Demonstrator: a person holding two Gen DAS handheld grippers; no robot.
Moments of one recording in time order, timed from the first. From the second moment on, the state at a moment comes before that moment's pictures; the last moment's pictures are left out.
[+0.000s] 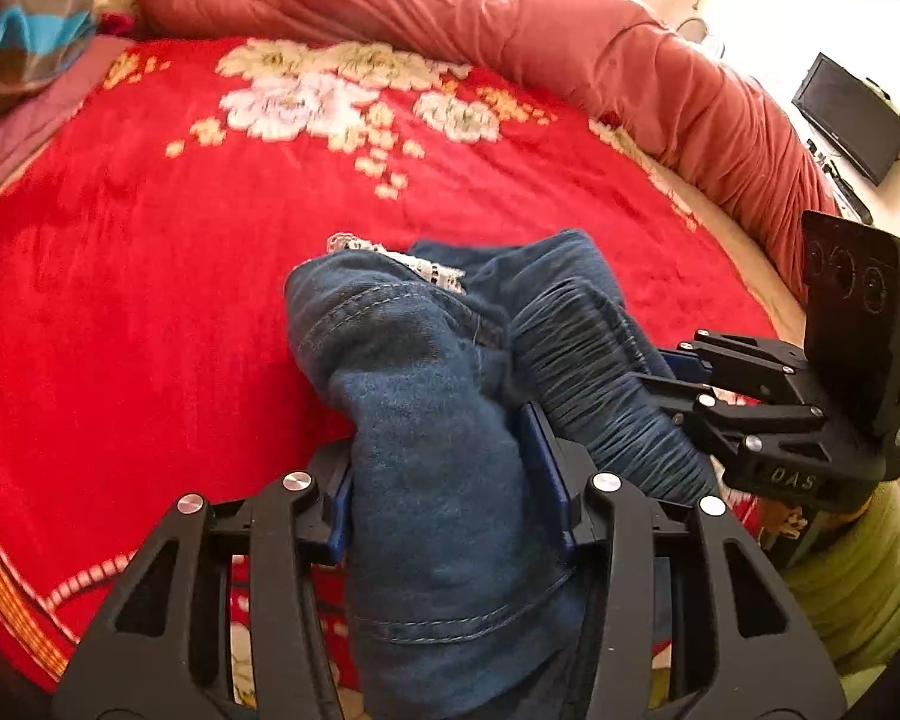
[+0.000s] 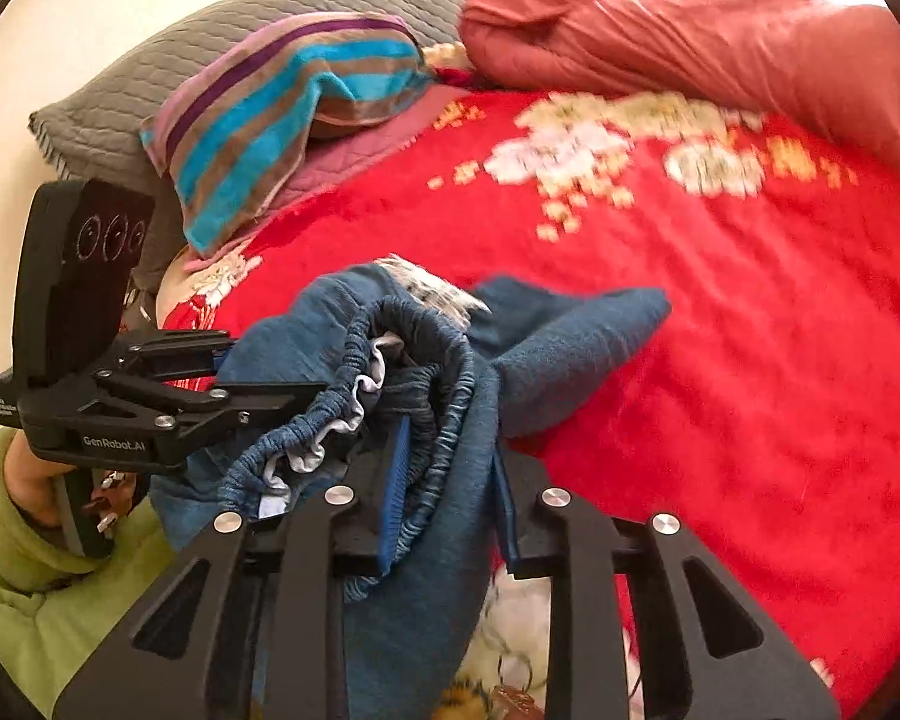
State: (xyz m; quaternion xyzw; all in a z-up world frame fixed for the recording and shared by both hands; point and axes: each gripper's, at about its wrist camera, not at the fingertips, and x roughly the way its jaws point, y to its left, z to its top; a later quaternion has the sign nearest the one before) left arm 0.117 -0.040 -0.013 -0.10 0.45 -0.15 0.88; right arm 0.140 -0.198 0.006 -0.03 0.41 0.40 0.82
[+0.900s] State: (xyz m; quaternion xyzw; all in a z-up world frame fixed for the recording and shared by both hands) left arm 0.188 -0.005 -0.027 -0.09 0.45 -0.09 0.89; right arm 0.223 -0.172 0.001 -0.09 0.39 0.30 0.87
